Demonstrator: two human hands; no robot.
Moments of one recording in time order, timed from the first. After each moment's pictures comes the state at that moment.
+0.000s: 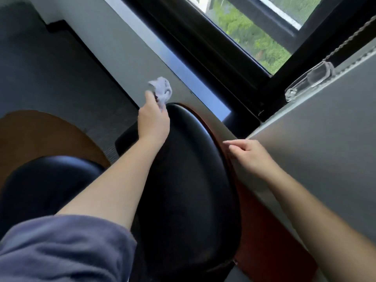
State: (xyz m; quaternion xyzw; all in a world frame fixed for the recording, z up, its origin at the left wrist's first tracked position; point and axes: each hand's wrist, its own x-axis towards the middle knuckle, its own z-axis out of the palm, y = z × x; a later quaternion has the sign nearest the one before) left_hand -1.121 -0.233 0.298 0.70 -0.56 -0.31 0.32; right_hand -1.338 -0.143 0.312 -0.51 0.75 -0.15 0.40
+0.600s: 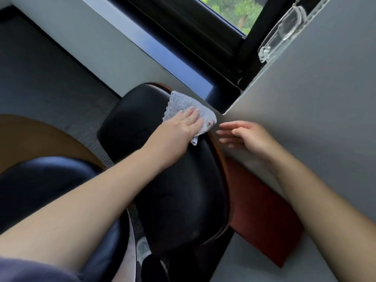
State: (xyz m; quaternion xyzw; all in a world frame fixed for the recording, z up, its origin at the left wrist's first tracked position) left_hand -1.163 -0.173 0.286 0.33 -0.92 -0.19 0.04; right_hand -1.360 -0.113 0.316 -0.29 0.72 -0.29 0.56
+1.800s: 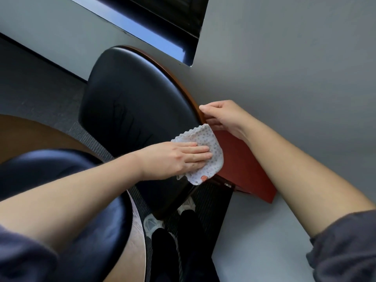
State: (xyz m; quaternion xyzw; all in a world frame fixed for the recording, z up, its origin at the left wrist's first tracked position) left_hand -1.141 -0.057 0.257 -0.14 -0.99 -0.07 0.02; right_hand -1.352 -0.023 0.289 -0.28 0.71 -0.32 0.57
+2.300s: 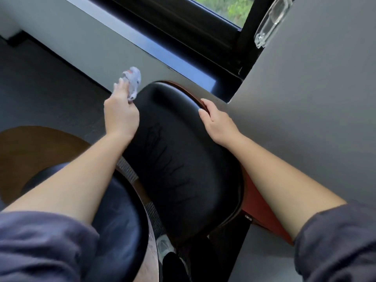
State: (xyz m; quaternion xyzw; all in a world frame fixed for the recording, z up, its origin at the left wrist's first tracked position) left_hand -1.067 -0.216 0.292 0.63 -0.70 -0.22 0.27; right_hand -1.292 -0.129 0.285 -0.52 0.76 -0.18 0.35
